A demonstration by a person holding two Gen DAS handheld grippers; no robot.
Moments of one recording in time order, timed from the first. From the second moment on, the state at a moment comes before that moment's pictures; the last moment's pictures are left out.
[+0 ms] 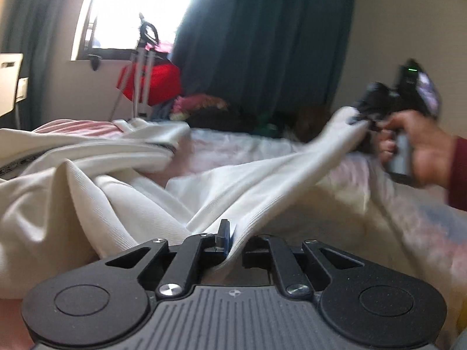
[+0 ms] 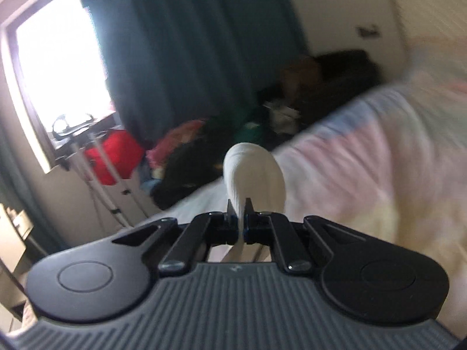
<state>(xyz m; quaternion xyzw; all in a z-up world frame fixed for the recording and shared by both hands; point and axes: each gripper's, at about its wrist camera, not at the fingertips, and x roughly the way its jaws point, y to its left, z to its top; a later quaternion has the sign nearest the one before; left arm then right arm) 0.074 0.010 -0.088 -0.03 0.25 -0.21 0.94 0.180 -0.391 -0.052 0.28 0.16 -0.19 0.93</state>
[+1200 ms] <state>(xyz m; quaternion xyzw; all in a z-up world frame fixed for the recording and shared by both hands) 0.067 0.109 -0.080 -0.32 0.36 -0.11 0.87 0.088 -0.467 -0.154 0.50 0.13 -0.20 0.84</state>
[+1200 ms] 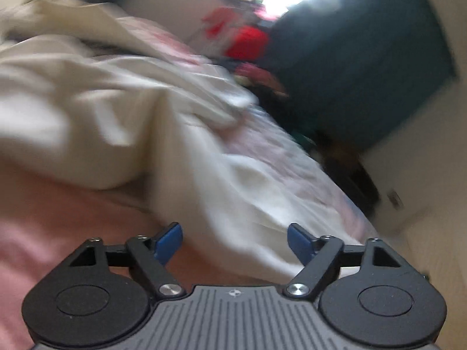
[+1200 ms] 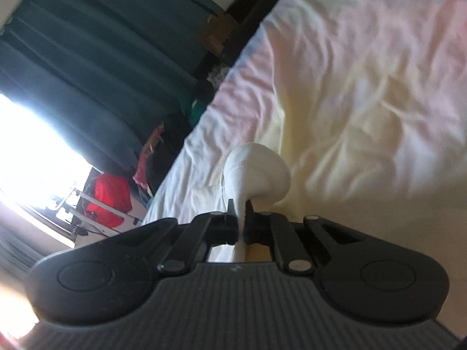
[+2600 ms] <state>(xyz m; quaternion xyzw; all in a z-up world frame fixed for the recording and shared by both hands) 0.038 0.326 -0.051 -0.41 0.34 0.13 0.84 -0.020 -0.520 -0.141 0.42 0.13 -0.46 0.77</state>
